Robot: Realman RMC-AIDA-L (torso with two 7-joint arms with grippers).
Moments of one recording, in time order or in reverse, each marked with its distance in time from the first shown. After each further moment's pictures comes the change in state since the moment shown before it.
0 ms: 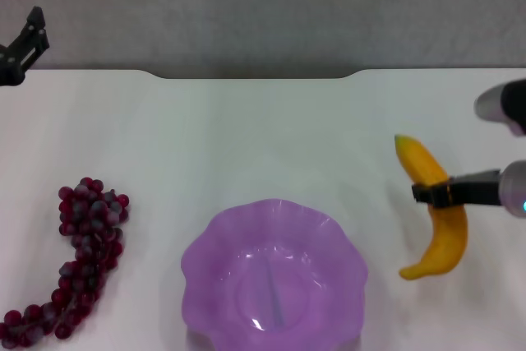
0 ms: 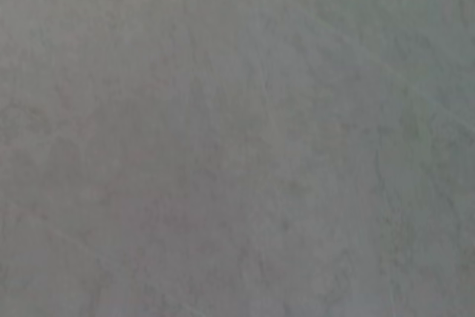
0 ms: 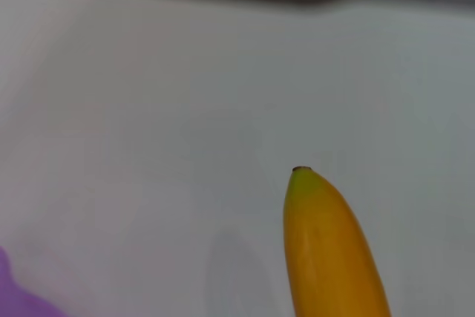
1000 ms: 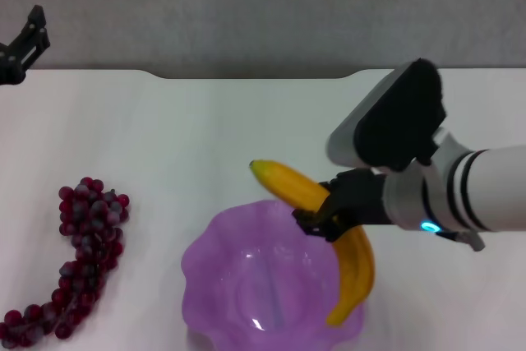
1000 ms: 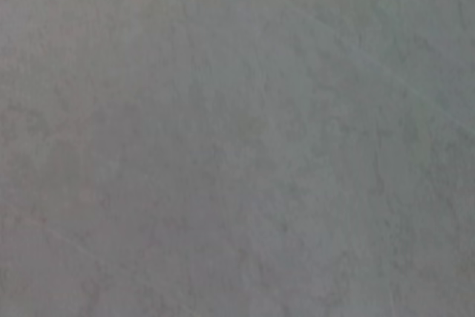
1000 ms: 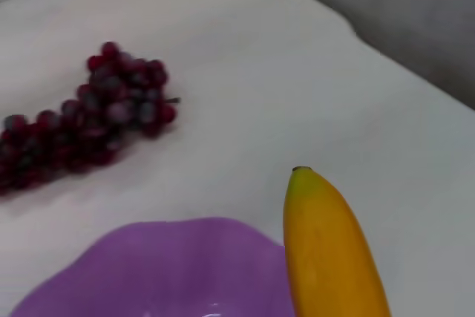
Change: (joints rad) left arm -0.002 0.000 0.000 0.000 0.000 0.000 0.000; right arm 0.078 0.003 -0.307 -0.259 0.005 0.126 -0.115
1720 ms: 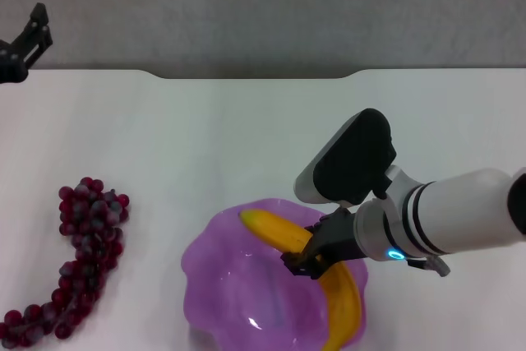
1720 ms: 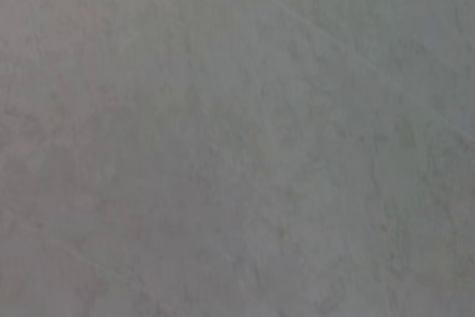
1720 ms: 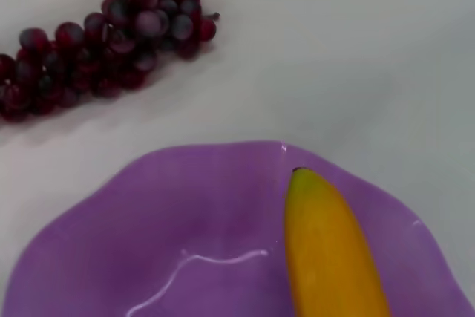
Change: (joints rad) left arm -0.003 0.000 0.004 0.000 0.000 0.005 0.000; right arm 0.158 0.003 -0.122 0.331 0.135 -0.123 -0.002
